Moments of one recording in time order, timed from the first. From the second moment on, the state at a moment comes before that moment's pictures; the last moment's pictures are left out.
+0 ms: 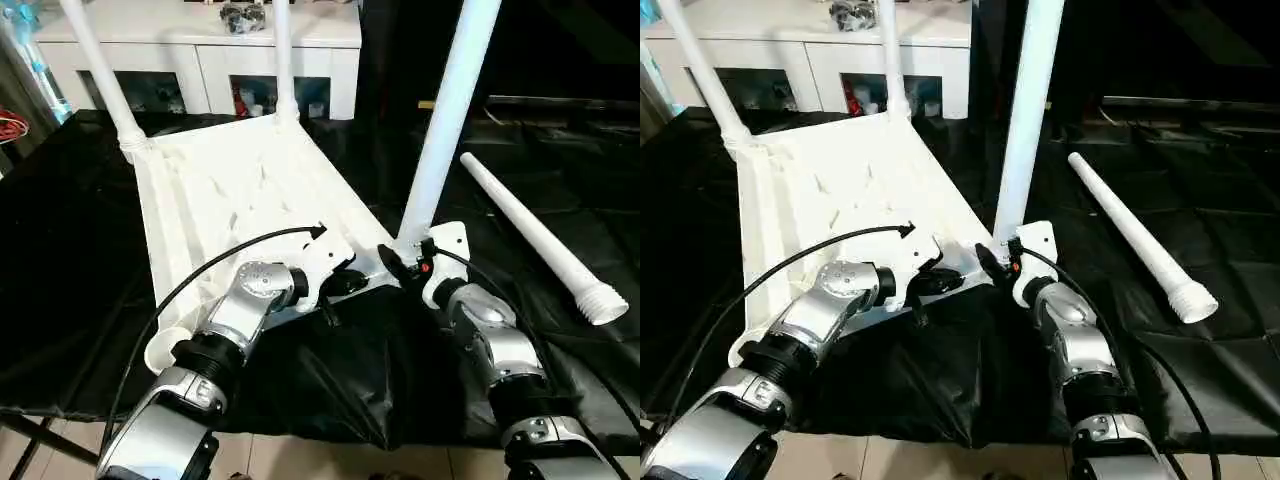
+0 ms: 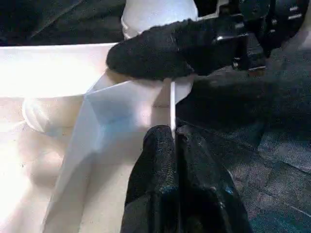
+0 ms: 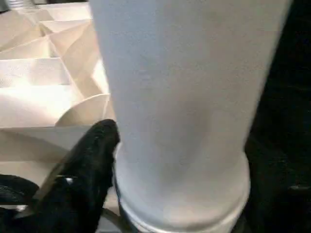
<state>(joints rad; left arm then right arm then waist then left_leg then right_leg) -0.65 0.10 -0.26 0.72 0.07 0.09 -0.85 -0.47 -0.14 -0.03 0.67 0.12 0.01 0.50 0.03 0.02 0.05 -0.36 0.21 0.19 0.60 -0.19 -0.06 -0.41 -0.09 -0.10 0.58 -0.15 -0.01</state>
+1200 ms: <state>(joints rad) -0.60 0.30 -0.33 0.58 0.00 0.08 -1.28 -0.37 -0.42 0.15 0.44 0.19 0.13 1.16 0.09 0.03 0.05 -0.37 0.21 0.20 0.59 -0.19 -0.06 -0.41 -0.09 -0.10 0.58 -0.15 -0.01</state>
